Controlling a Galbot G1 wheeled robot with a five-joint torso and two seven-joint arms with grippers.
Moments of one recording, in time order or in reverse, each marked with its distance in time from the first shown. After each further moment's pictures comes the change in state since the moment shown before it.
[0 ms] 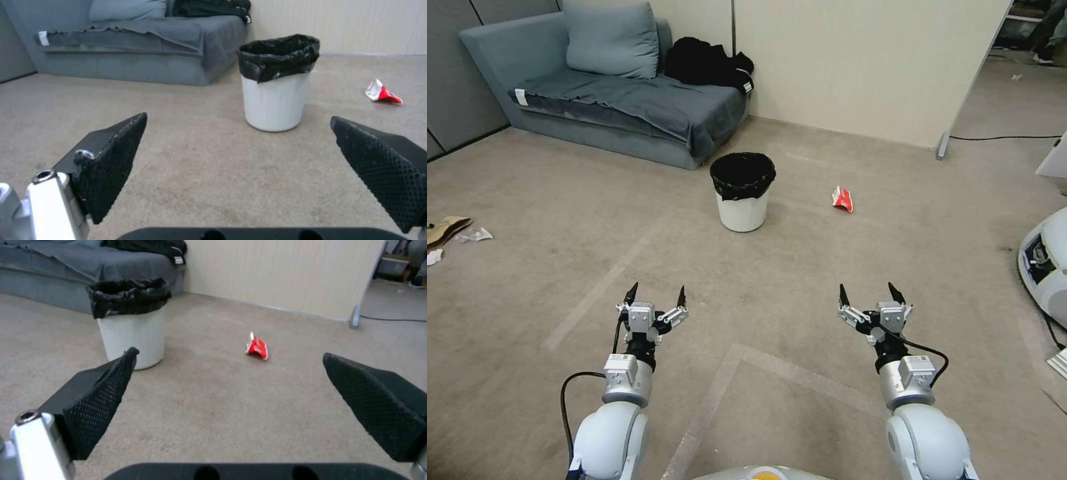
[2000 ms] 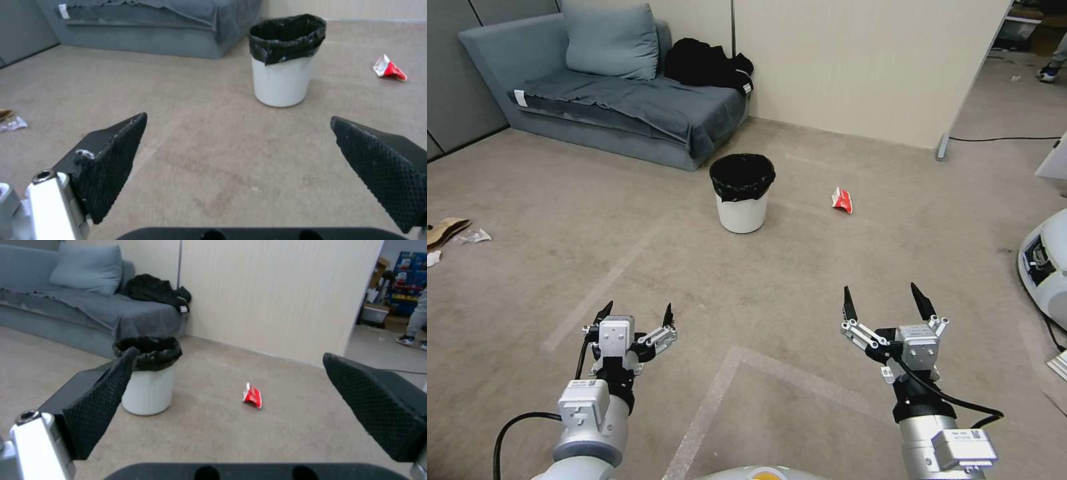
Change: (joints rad) left arm 0.309 0.000 0.060 -0.502 0.059 0.372 -0.117; right arm -0.388 0.109 -0.105 0.442 -0.203 0.079 0.016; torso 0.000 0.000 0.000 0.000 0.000
